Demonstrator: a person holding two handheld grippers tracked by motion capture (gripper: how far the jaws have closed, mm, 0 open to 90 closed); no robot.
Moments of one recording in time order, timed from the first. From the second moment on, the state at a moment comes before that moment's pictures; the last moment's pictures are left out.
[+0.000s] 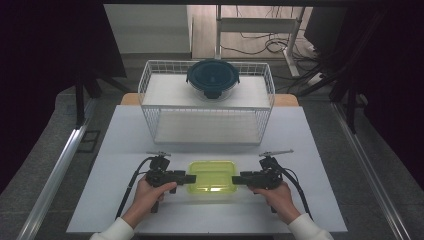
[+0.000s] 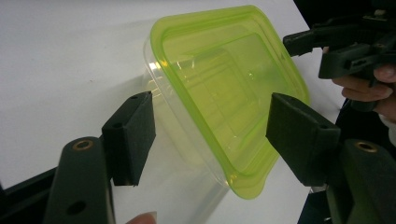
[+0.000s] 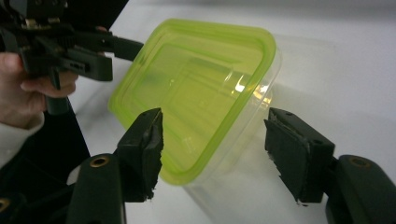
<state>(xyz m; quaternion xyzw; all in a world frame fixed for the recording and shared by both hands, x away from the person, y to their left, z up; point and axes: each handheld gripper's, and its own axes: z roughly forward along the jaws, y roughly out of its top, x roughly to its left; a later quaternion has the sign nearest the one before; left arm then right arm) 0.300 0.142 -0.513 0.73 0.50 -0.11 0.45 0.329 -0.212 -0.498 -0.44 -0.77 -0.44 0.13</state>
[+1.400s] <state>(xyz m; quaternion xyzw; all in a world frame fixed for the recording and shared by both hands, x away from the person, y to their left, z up) 0.283 0.140 -0.491 0.72 0.49 -0.10 0.49 0.320 -0.212 -0.483 -0.45 -0.76 -0.45 0.11</state>
